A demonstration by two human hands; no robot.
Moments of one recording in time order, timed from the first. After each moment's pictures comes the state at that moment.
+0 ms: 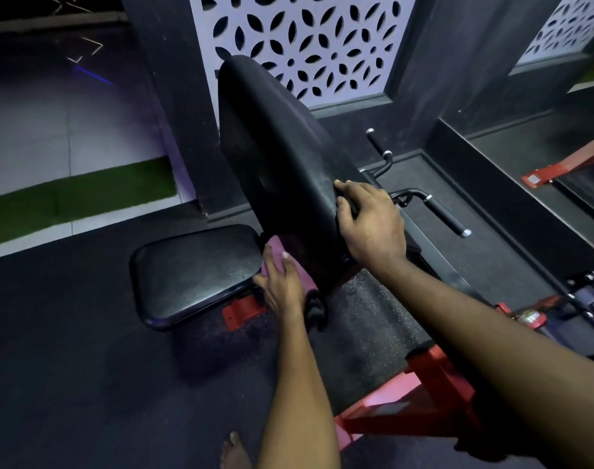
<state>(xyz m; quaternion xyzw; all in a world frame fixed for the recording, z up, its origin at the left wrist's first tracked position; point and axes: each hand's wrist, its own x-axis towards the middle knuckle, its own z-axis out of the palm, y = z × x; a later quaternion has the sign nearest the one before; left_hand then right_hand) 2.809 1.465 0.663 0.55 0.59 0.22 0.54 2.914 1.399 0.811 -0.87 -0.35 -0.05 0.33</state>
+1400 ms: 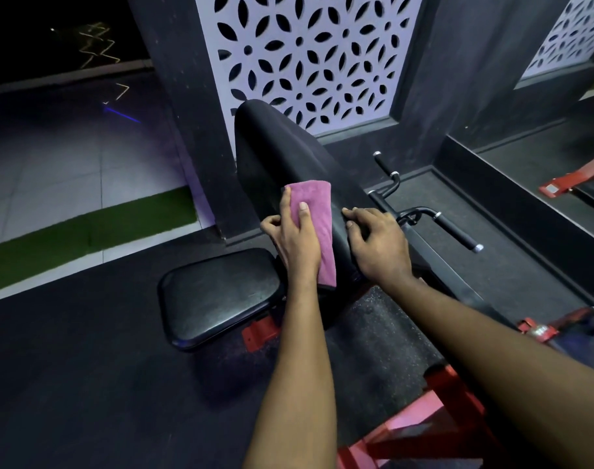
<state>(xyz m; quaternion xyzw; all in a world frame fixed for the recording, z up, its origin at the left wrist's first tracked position) 2.847 1.507 0.798 0.63 0.46 0.37 0.50 2.922 1.396 0.811 -0.86 -0.34 -0.02 0.37</state>
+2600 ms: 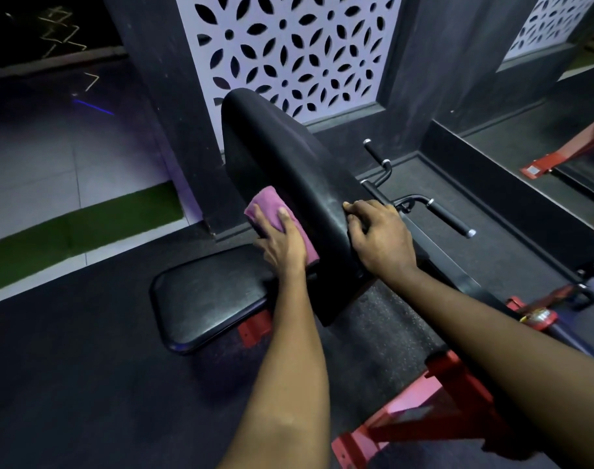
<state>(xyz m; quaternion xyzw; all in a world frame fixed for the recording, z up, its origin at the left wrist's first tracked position) 2.837 1.532 0.781 0.59 0.58 0.21 0.51 2.914 1.401 0.822 -0.89 -0.33 -0.02 0.32</state>
